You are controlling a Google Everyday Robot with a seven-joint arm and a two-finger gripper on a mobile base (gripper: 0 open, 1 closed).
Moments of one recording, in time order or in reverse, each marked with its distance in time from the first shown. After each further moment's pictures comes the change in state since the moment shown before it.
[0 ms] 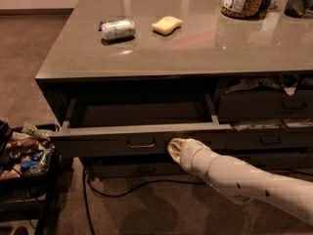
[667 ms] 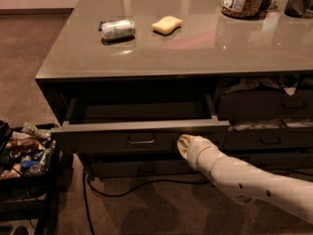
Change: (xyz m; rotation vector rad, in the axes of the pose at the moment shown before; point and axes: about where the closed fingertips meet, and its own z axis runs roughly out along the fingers) arm 0.036 -0.018 -0.002 0.081 0.084 -0.031
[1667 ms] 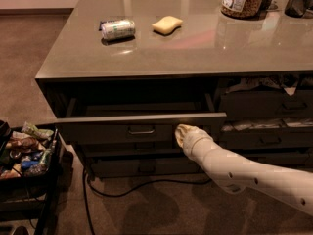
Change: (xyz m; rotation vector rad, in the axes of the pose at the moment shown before) arm 0.003 -0.029 0.031 0.088 0.019 -0.023
